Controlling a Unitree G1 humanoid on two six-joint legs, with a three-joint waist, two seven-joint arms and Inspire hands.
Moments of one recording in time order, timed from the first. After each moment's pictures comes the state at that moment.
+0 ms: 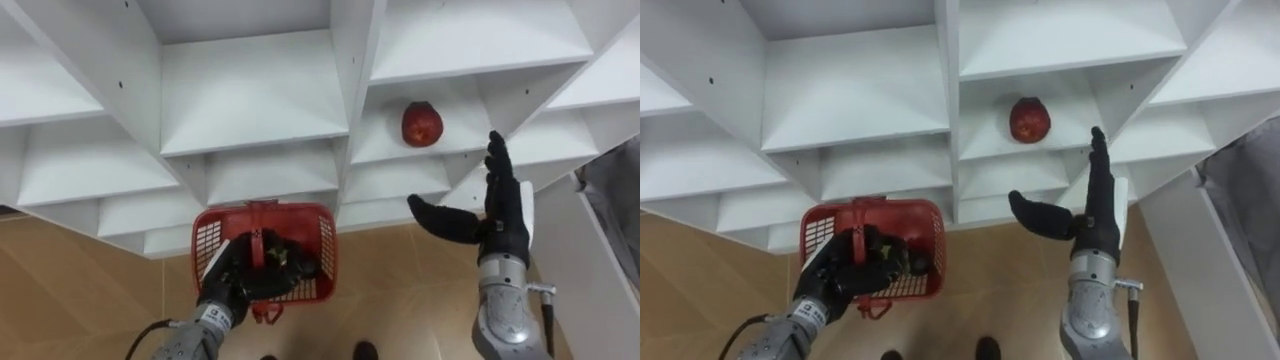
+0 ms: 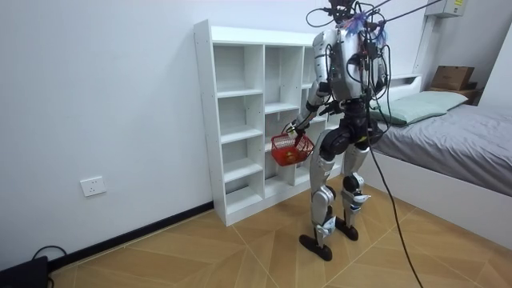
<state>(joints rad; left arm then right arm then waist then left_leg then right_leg) 0.03 0.20 -0.27 0.60 -0.44 -0.24 -0.15 0.00 -0.22 0.20 0.43 0.07 -0.35 -0.50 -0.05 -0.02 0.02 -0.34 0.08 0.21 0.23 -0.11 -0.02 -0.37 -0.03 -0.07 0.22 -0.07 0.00</state>
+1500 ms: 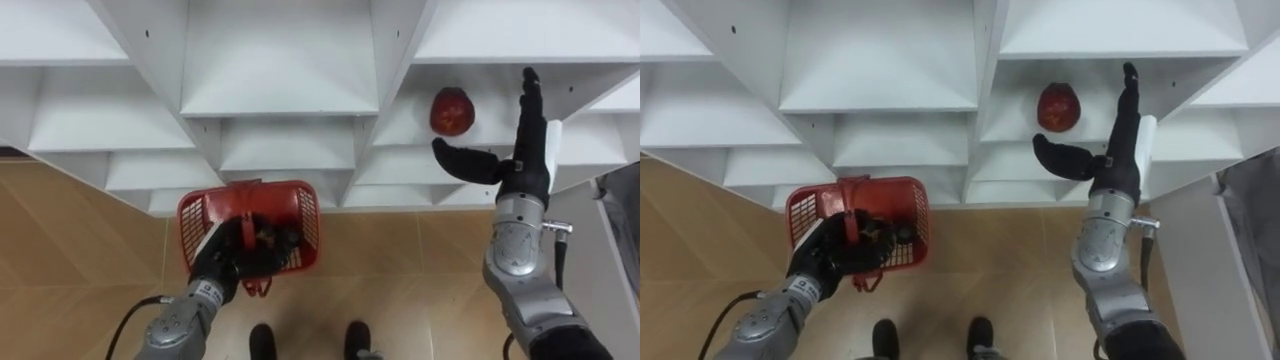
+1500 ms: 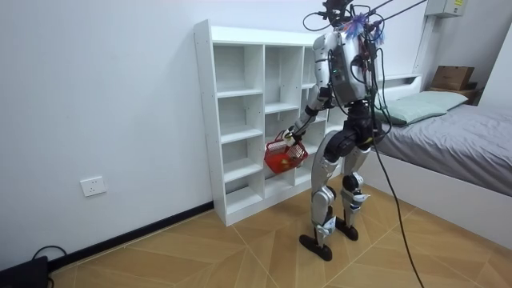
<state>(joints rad) -0.09 0.22 -0.25 0.71 -0.42 -0.21 -0.13 -0.27 -0.29 0.20 0.62 0.07 -0.37 -0.58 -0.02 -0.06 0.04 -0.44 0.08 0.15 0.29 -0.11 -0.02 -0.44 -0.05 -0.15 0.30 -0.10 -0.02</state>
